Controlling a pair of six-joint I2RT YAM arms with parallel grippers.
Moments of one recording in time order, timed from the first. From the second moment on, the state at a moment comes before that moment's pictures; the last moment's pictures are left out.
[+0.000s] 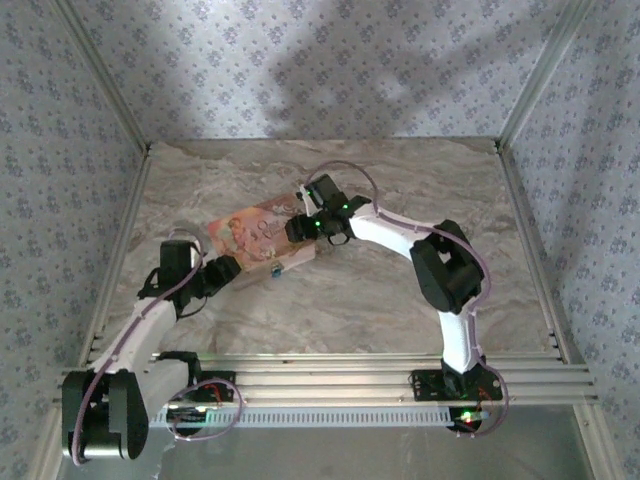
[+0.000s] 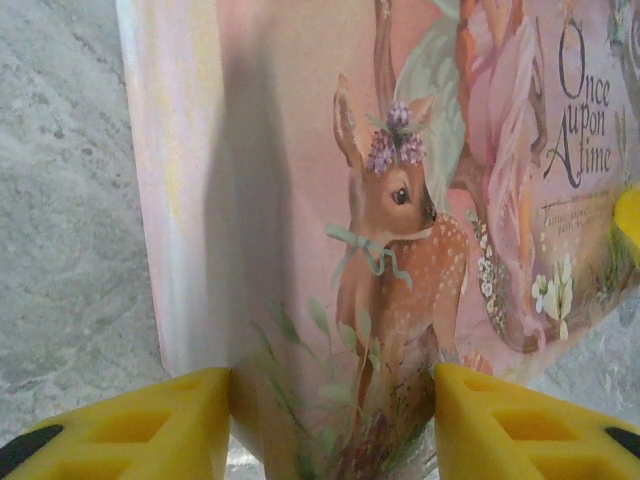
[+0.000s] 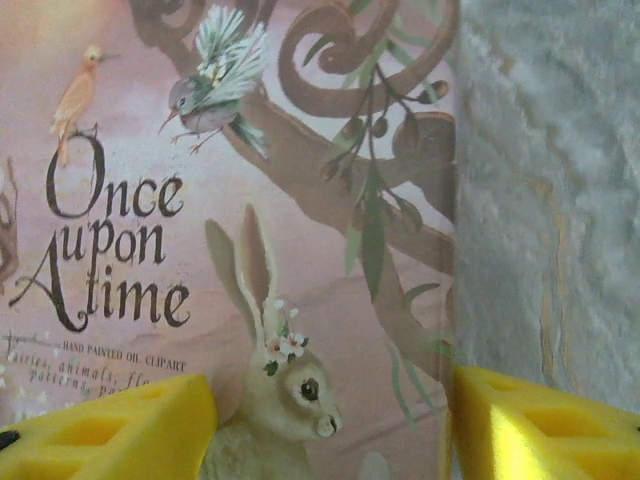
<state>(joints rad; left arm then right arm) -0.06 1.01 0.45 -0.31 0.43 -0.69 0.70 2.03 1.52 -0.39 -0.21 0.36</state>
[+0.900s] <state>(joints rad) -0.08 1.47 0.98 -0.44 0.29 -0.51 0.59 2.07 1.88 -0.74 -0.03 0.29</state>
